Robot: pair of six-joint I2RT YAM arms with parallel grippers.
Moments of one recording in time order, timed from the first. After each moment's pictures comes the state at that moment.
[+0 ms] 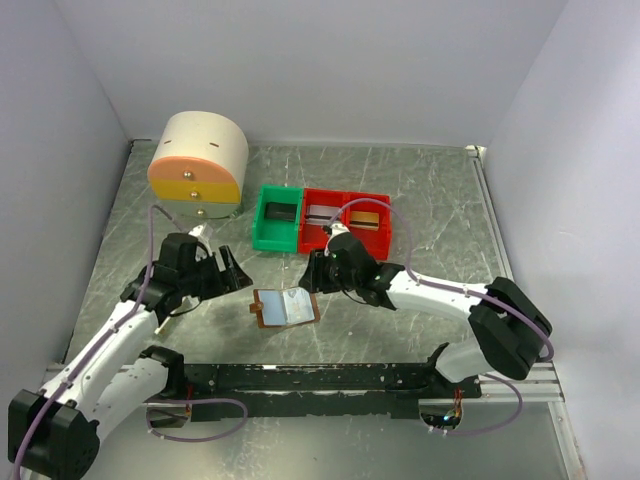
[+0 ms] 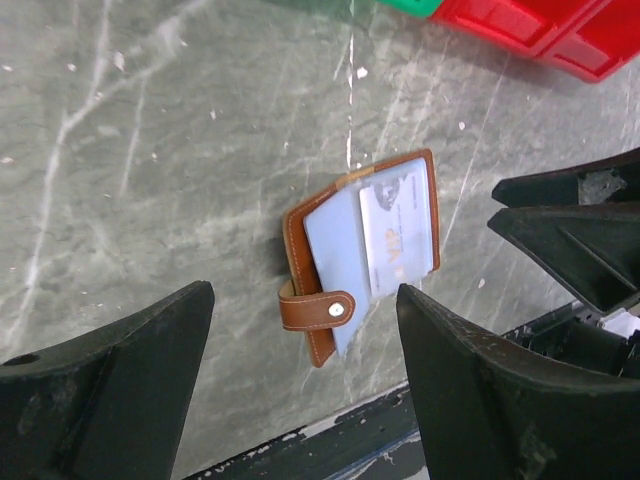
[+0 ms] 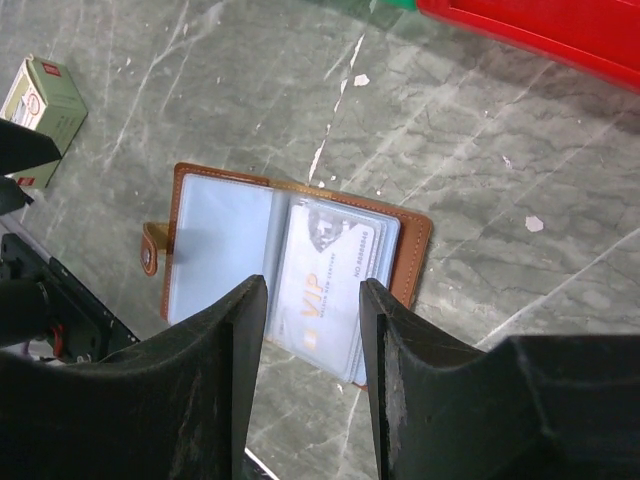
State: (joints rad) left arm -0.31 0.83 0.54 -0.48 0.25 -0.62; right arm 0.85 1.41 0.71 0.05 -0.05 0.65
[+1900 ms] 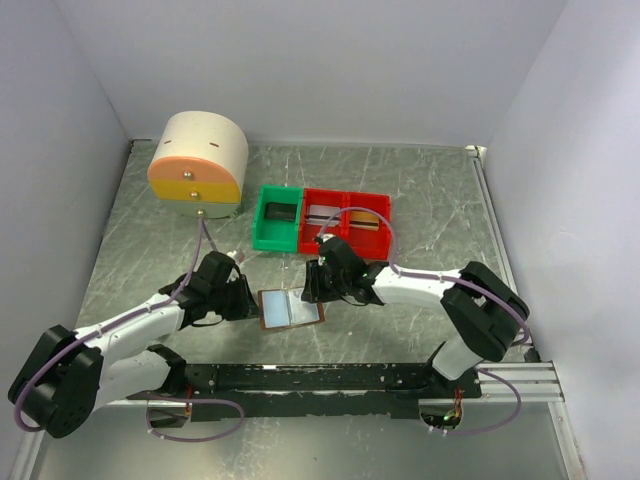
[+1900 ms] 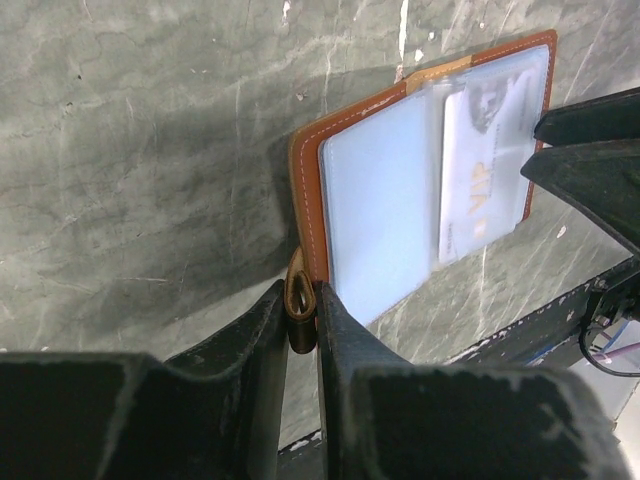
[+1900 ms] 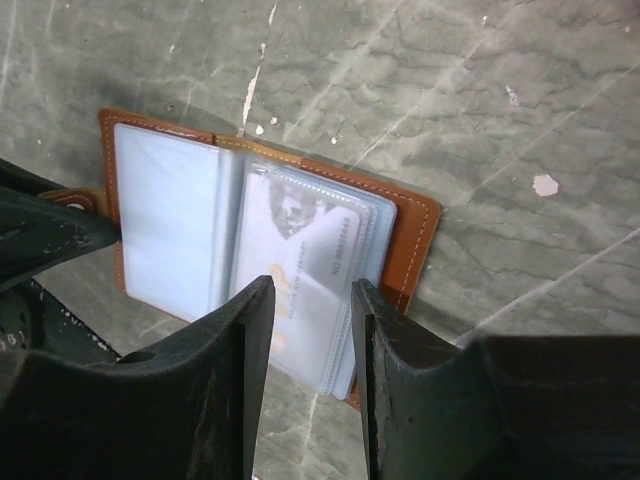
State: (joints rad) left arm -0.57 1.09 0.39 -0.23 0.22 -0.73; right arm 0.85 1.56 0.73 0.00 -0.13 0.63
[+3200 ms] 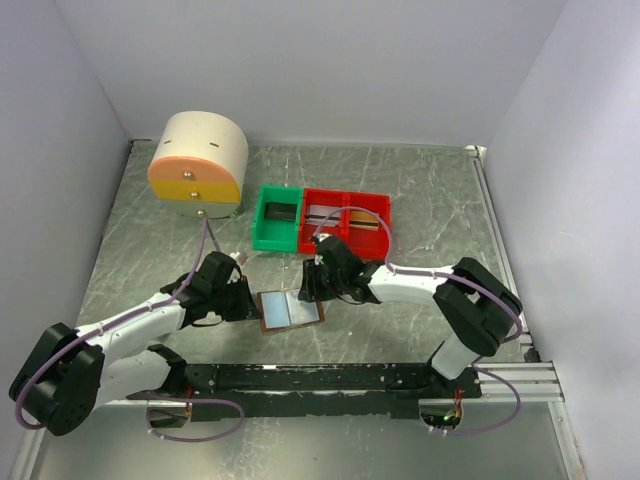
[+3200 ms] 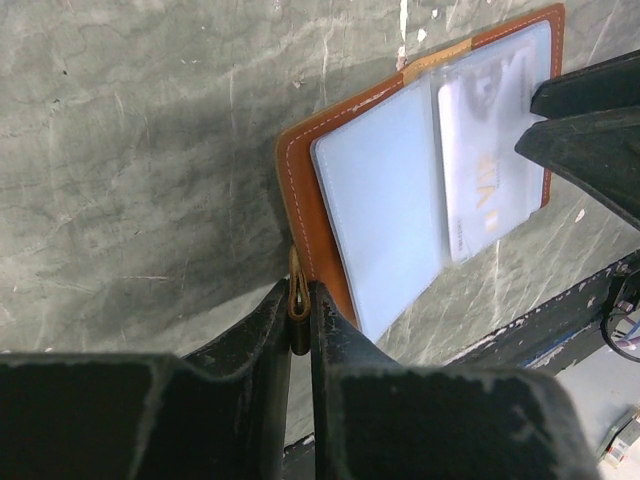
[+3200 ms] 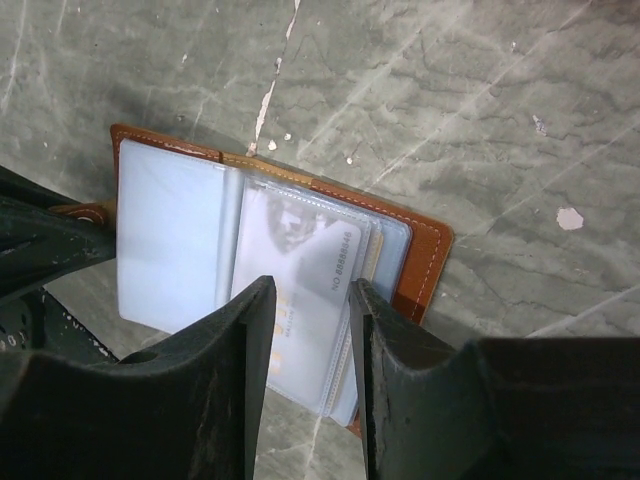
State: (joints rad) left arm -0.57 1.10 0.39 -0.25 0.23 -0.69; right arm 0.85 1.61 0.75 0.02 -0.15 0.61
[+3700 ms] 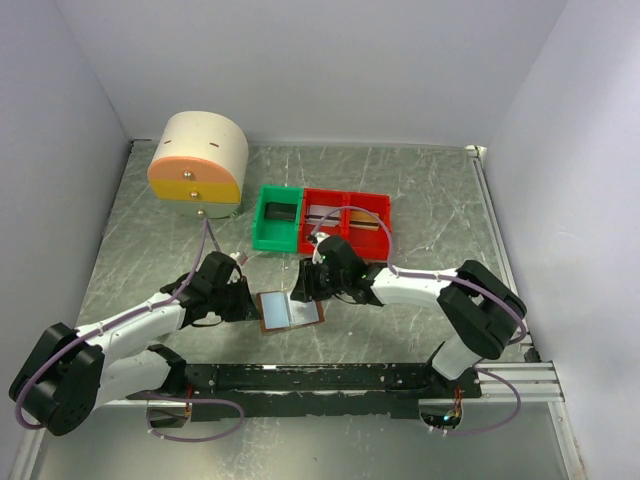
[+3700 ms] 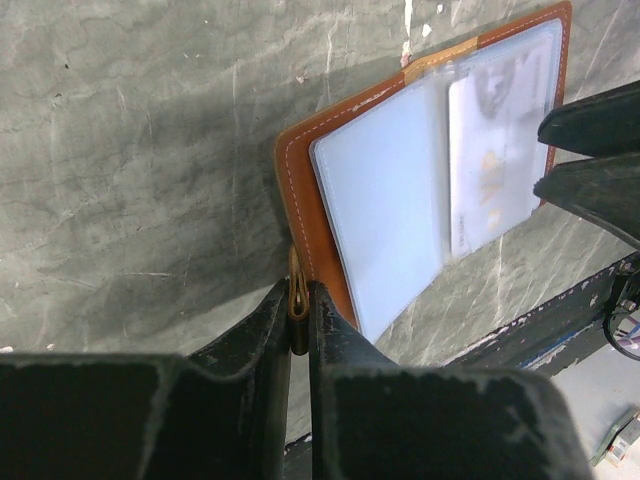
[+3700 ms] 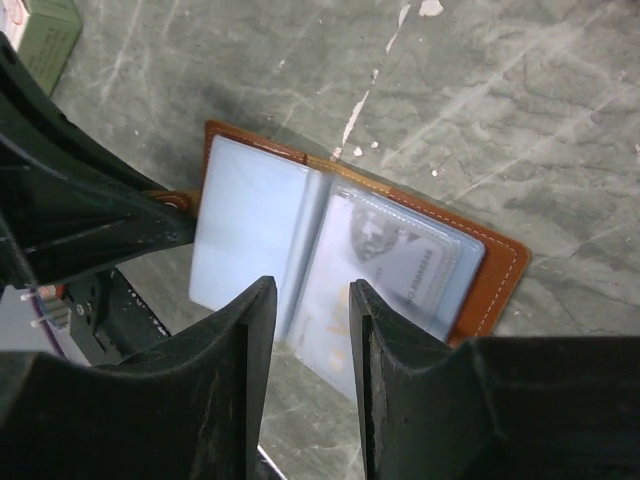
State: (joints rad) left arm -0.57 1.10 0.40 -0.26 0.23 -0.68; right arm 0.85 1.58 0.72 0.12 -0.24 0.63
